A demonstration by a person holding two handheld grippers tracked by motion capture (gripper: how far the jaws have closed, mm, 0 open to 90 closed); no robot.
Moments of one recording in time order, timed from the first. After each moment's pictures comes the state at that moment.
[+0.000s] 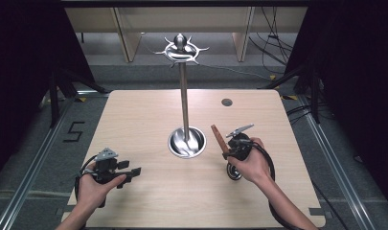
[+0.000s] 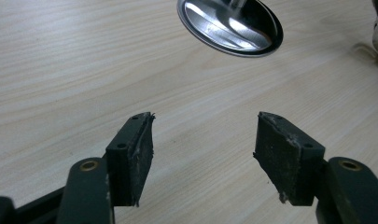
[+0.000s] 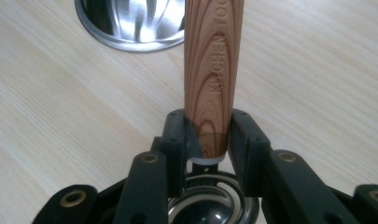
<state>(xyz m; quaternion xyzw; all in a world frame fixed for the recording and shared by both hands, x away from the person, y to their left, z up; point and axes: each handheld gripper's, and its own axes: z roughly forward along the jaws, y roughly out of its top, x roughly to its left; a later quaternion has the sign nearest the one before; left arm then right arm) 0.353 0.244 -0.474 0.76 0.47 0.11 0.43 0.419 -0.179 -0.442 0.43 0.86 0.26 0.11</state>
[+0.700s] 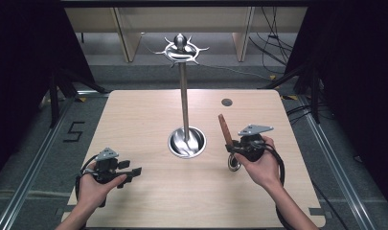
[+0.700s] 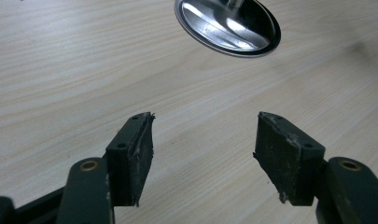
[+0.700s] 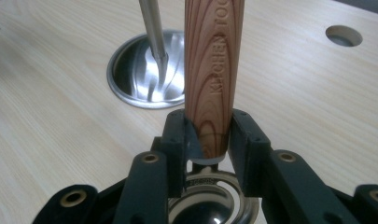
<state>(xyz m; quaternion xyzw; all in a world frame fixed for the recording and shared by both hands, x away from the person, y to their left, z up) 0.354 0.244 -0.474 0.77 0.47 0.11 0.42 0.400 -0.201 -0.418 0.41 0.82 0.38 0.16</state>
